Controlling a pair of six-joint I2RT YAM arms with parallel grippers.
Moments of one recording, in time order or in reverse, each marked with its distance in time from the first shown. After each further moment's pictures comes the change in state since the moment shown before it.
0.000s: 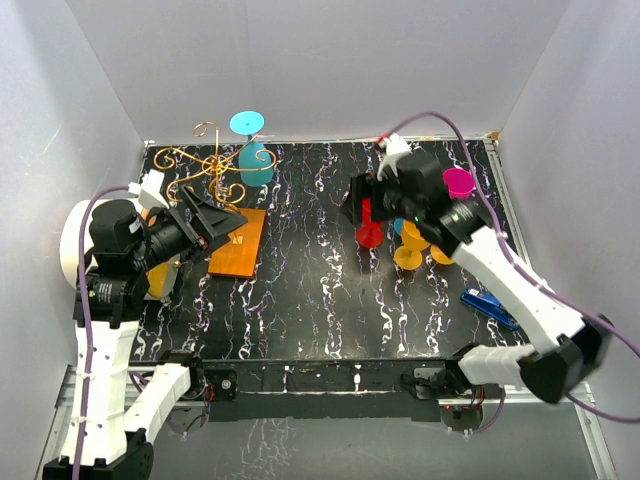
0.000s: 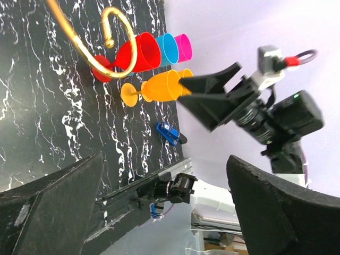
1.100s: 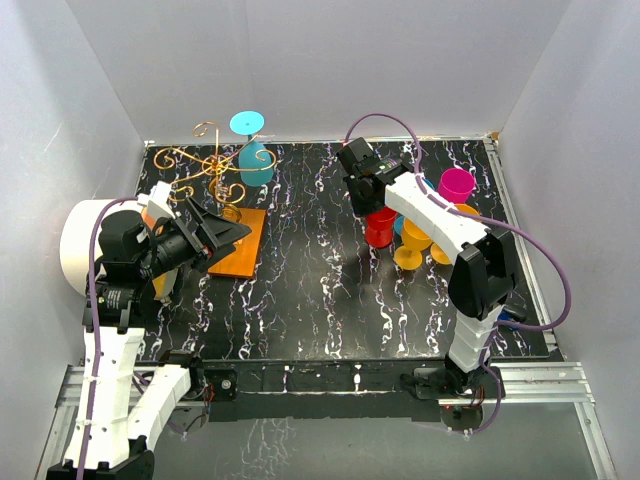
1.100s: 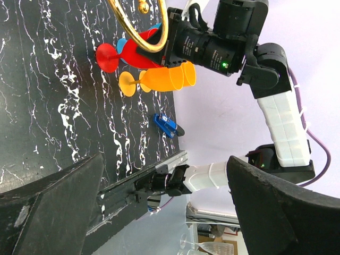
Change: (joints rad) left arm 0.000 -0.082 -0.169 0.072 0.040 -0.045; right arm 0.000 0.654 0.522 -0.488 0.423 -0.036
